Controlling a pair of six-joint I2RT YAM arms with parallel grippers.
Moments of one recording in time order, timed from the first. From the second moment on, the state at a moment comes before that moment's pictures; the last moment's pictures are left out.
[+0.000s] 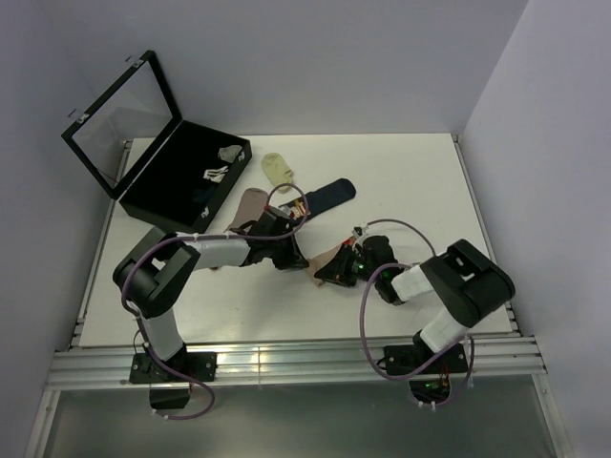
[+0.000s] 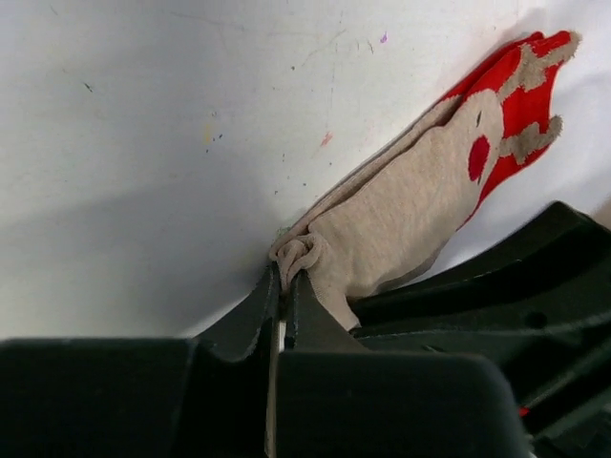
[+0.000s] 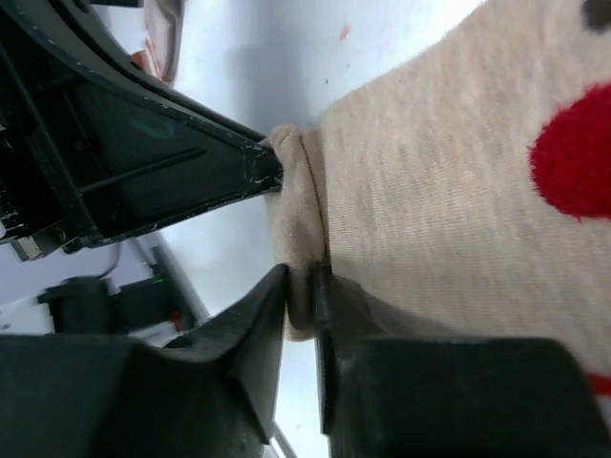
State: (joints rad) left arm -0.72 1.79 0.90 0.04 0.22 -0.95; right arm 0.50 1.62 0.27 0.82 -0.48 1.02
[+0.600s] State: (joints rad) left arm -0.73 1.89 1.22 -0.46 0.11 -0.93; right arm 0.97 1.34 0.56 0.14 0.30 0.57
